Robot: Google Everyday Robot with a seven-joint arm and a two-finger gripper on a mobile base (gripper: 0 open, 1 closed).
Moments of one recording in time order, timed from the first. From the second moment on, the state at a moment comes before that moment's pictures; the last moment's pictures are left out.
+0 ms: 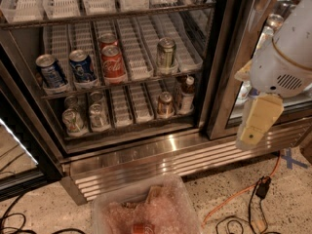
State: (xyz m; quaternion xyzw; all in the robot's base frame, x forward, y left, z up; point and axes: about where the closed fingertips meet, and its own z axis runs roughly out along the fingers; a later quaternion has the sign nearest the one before) arm 0.438 -0.176 0.920 -0.61 0.78 0.04 0.14
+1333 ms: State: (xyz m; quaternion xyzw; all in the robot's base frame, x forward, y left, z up) arm 0.460 -0.101 0.718 -0.52 0.81 0.20 0.21
